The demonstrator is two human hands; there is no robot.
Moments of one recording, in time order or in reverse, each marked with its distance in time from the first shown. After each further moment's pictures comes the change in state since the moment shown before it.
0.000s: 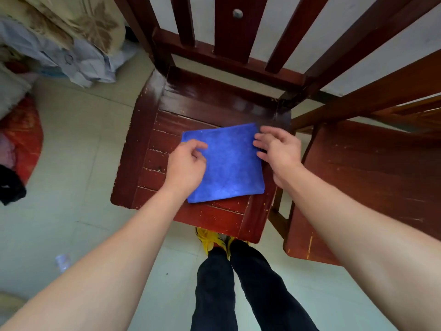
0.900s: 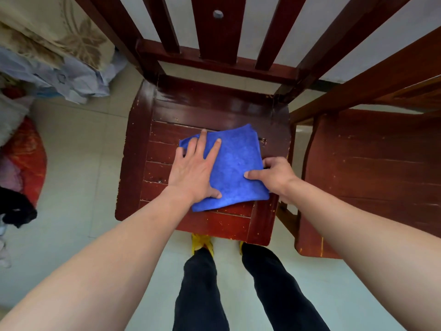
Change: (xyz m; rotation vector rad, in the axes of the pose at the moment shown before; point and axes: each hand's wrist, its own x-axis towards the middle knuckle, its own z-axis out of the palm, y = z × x) left_hand 0.017 -0.003 0.009 1.203 -0.242 0.472; right_hand 0.007 0.049 -0.015 -0.446 -0.144 0.158
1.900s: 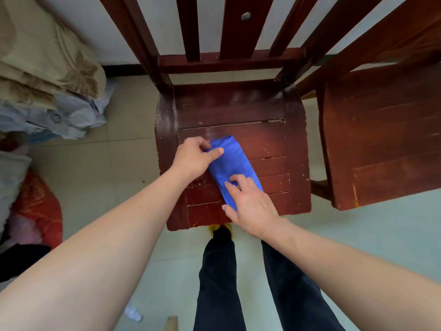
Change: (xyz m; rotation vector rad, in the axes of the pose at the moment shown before) left_hand 0.007 -0.106 -0.017 -1.021 -0.114 -0.165; right_hand -0.106 -0.006 0.159 -0.798 0.126 -0.507
